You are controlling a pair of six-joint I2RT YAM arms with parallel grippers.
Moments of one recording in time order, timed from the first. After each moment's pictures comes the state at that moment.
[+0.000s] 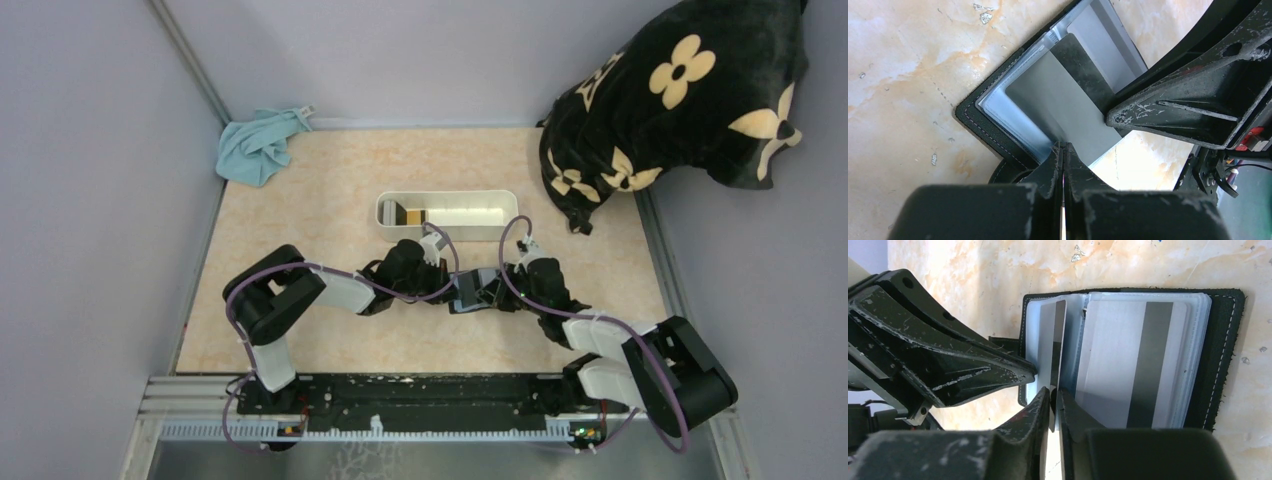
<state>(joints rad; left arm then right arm) -0.88 1.82 0.71 0.58 0.26 -0.59 0.46 1.17 0.18 0.45 -0.29 0.72</state>
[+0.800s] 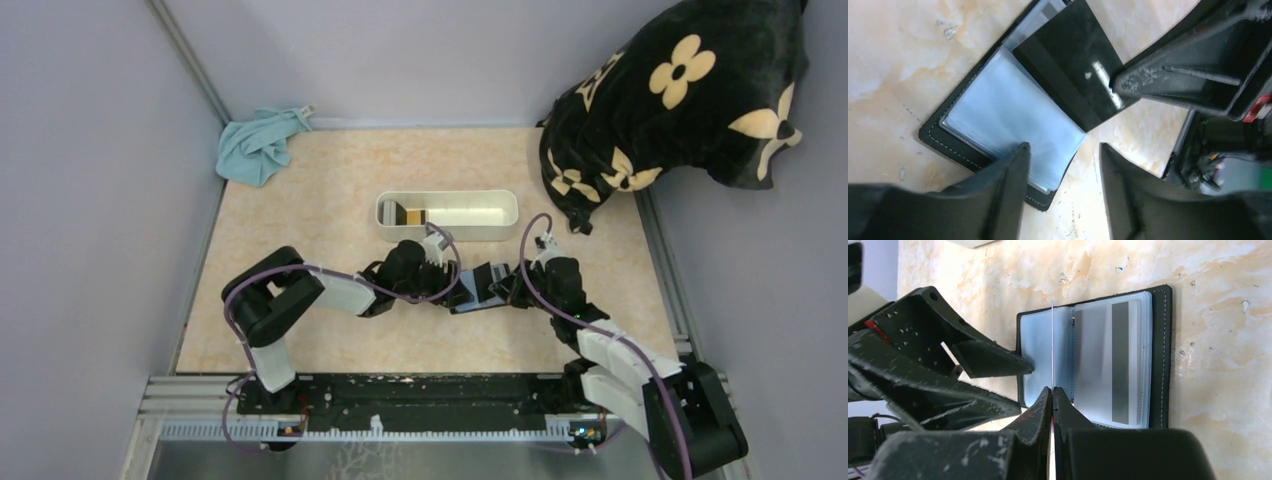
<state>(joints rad) -0.88 1.81 0.71 0.61 0.28 -0.60 0.33 0.97 0.18 0.28 -0.32 0.68</state>
